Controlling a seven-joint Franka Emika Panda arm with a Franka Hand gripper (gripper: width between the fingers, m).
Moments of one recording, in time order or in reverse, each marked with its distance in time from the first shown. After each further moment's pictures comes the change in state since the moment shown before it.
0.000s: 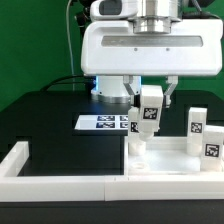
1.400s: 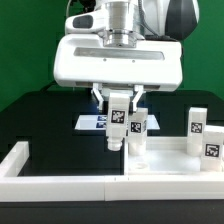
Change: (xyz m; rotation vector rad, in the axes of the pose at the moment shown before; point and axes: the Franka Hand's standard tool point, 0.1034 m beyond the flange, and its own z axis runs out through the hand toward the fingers) arm -0.024 0.039 0.012 -0.025 0.310 -0.037
